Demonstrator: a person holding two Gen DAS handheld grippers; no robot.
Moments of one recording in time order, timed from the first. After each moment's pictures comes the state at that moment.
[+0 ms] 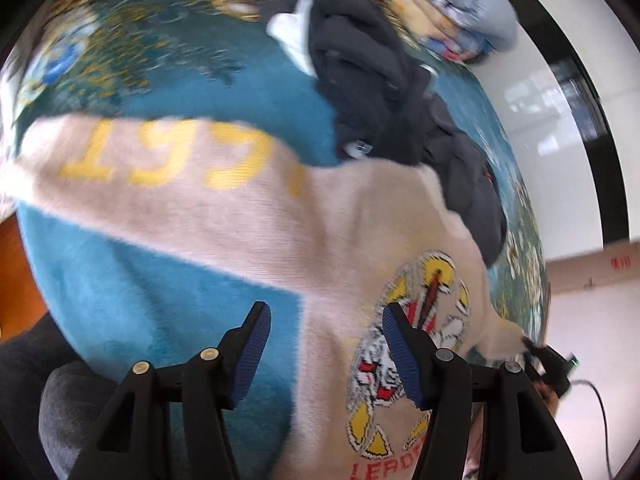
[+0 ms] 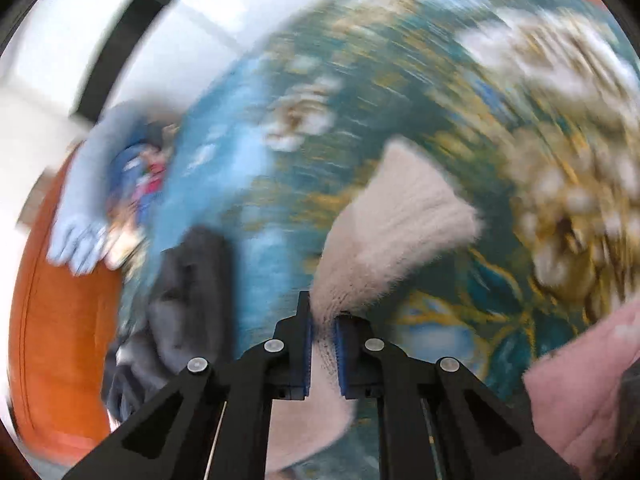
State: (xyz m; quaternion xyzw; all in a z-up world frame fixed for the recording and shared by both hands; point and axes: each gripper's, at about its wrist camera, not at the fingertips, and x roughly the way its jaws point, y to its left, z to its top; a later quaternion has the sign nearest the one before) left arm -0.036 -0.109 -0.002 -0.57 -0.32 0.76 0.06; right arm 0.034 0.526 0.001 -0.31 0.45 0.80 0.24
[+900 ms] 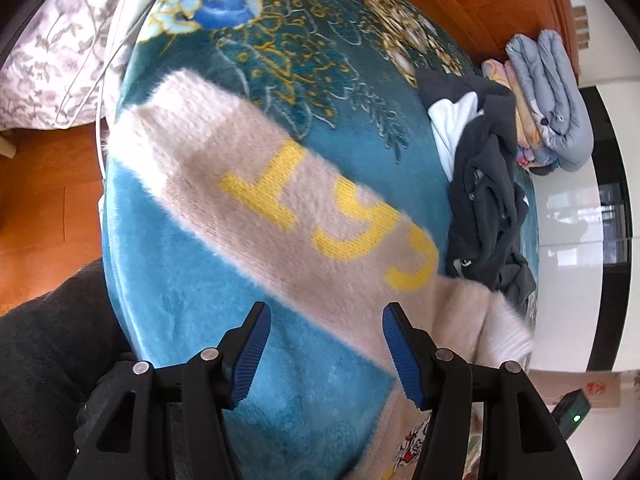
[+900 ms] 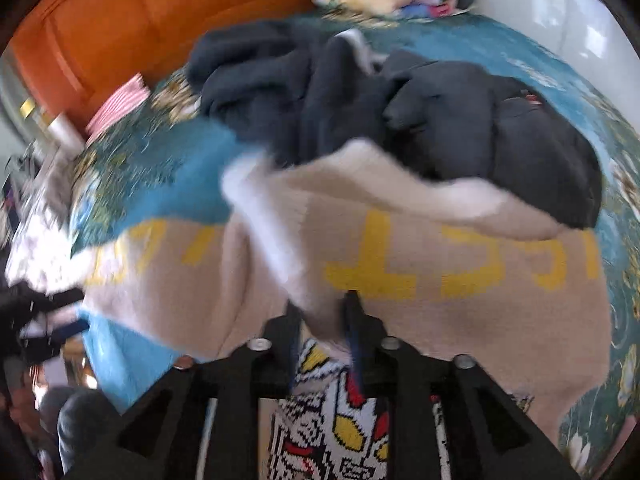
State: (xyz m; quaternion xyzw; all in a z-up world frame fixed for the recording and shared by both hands) left arm -0.025 -0.236 -0.049 -0.52 -0.45 0.72 -0.06; right arm -0.099 0.118 -0.033 -0.52 0.04 0.85 -0.05
